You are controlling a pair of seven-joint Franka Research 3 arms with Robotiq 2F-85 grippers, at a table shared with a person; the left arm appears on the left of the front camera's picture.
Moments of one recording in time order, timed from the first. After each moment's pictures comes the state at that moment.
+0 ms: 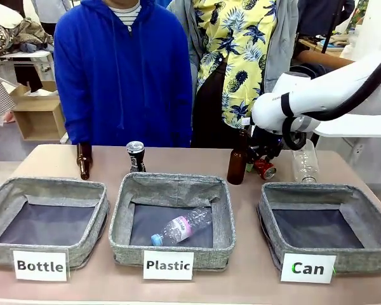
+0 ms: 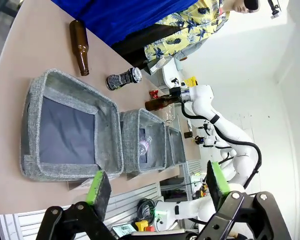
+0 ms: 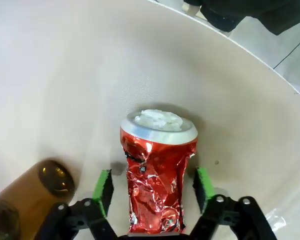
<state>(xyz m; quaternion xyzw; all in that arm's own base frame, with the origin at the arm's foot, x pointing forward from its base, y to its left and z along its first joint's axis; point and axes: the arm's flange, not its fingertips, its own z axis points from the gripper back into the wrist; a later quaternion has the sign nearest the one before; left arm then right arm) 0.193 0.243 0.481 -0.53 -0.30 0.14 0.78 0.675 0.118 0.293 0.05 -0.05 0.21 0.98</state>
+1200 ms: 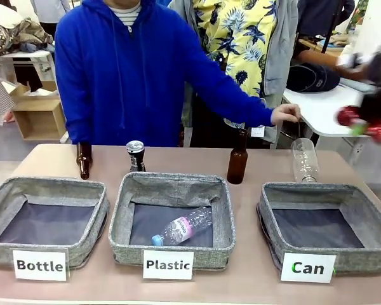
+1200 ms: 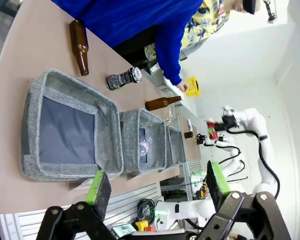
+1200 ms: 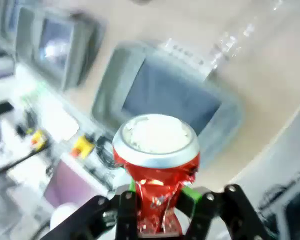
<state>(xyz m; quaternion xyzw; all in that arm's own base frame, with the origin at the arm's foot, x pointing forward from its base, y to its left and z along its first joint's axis) 0.192 0.243 0.482 -0.53 -0.30 0.14 0.78 0.461 -0.079 0.561 0.20 0.05 0.25 0.95</state>
